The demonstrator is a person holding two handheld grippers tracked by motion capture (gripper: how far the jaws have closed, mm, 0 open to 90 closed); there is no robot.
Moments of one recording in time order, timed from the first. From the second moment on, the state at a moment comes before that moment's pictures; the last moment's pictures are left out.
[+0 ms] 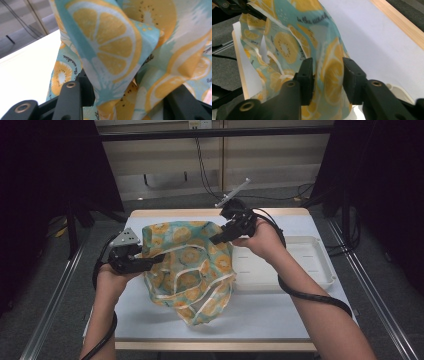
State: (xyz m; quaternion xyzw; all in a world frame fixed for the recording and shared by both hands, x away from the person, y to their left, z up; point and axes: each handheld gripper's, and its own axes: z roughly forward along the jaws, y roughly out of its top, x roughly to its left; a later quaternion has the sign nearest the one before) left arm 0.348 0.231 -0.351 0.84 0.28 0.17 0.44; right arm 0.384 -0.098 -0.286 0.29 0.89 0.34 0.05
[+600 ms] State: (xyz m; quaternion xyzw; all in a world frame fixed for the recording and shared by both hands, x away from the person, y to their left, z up) left arm 0.347 0.238 -0.341 0.84 0.31 0.18 0.40; right arm 0.382 -0.107 -0.286 0.31 0.89 0.34 0.05
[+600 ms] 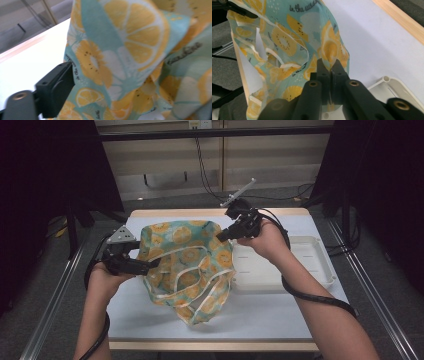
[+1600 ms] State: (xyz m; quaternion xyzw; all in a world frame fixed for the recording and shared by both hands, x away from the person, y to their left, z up) left arm 0.337 0.243 -0.320 0.83 0.32 0.19 0.42; right arm 0.381 -0.113 -0.272 0.30 0.88 0.37 0.05
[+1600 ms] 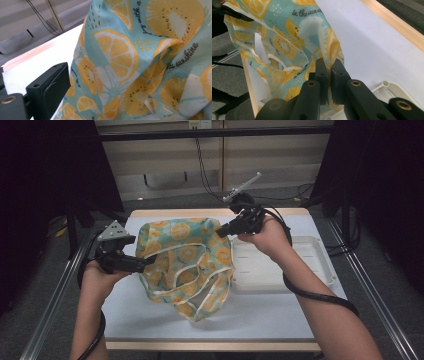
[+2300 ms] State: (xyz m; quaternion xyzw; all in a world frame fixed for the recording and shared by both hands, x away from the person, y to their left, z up) left arm 0.340 0.247 -0.317 0.83 0.33 0.19 0.40; right arm 0.381 -0.108 -0.268 0.32 0.88 0.36 0.04
